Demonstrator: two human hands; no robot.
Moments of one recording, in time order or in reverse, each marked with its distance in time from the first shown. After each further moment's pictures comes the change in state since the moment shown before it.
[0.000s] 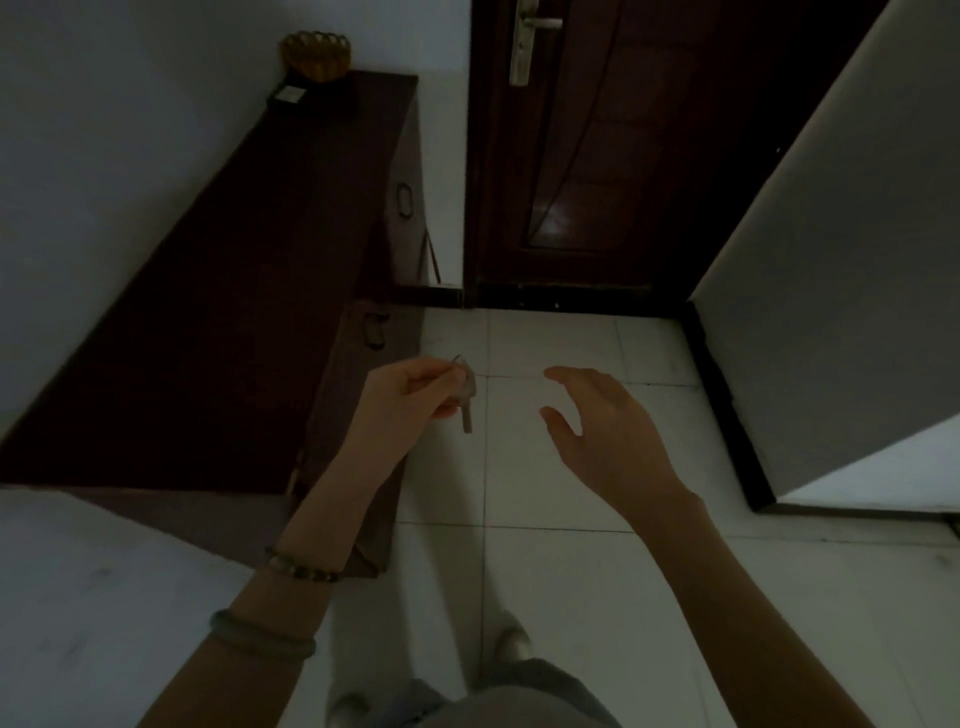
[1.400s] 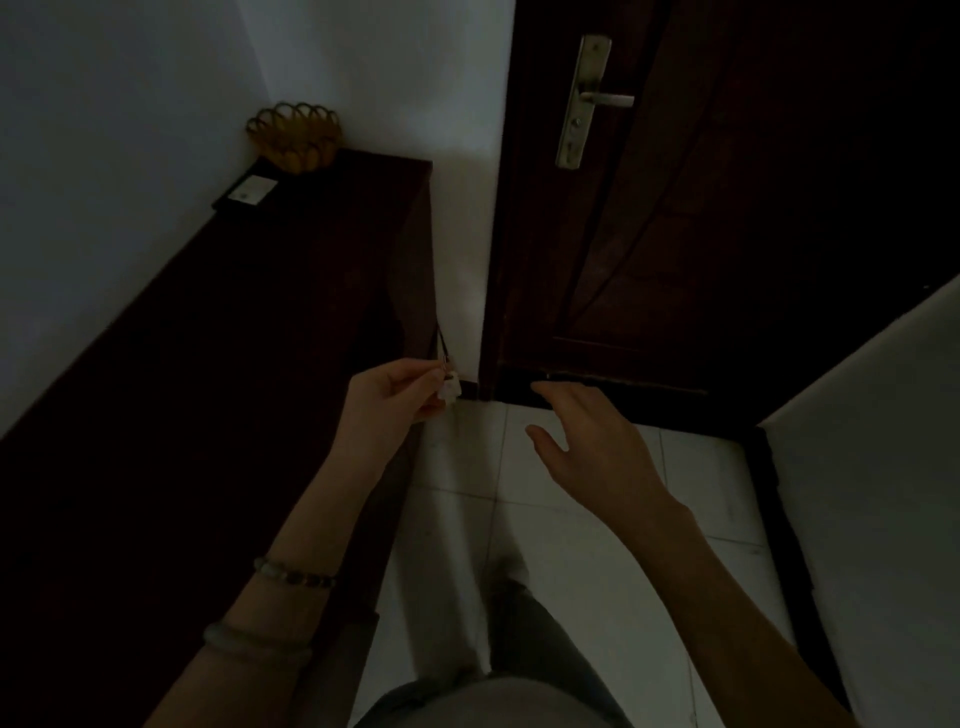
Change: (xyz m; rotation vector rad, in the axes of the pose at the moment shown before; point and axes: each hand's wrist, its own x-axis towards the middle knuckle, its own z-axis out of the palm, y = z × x) left_hand 0.479 0.025 -0.007 -0.088 0.265 -0.042; right_hand 0.458 0.194 0.102 0.074 -0.114 -0.145
